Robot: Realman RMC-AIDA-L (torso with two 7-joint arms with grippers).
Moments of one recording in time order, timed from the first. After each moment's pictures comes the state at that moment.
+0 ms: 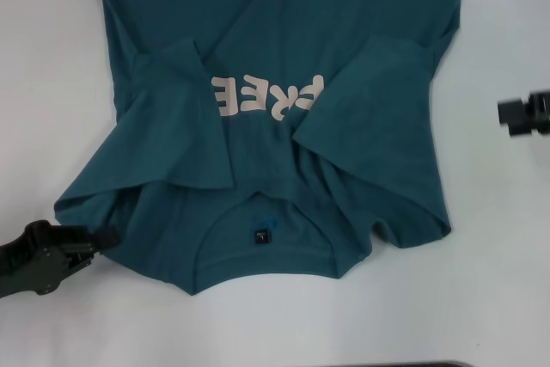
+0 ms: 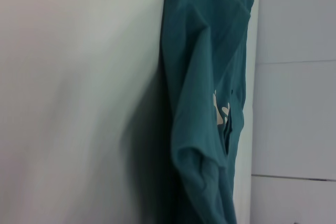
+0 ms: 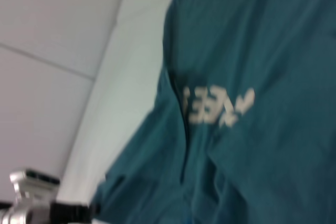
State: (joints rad) left arm -0.23 -2.09 -2.74 -0.62 -0.90 1.77 -2.35; right arm 0.51 1.82 -0.60 -0.67 -2.21 -1.86 2.30
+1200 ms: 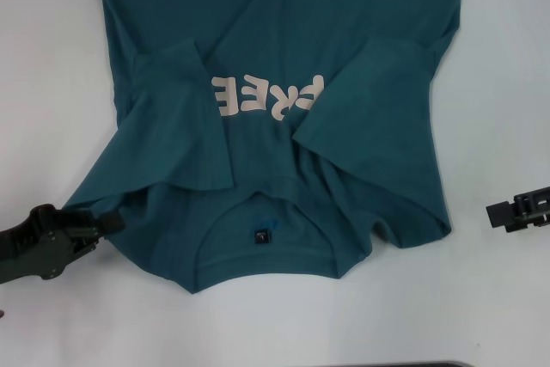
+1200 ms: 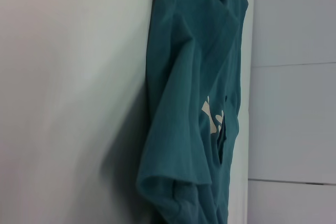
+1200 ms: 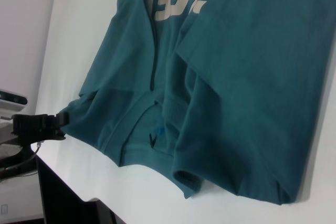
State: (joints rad) left arm -0.26 -2.09 -2.75 -0.62 -0.90 1.75 -2.36; right arm 0.49 1.88 -0.61 -0.67 -2.43 -1.91 2.28
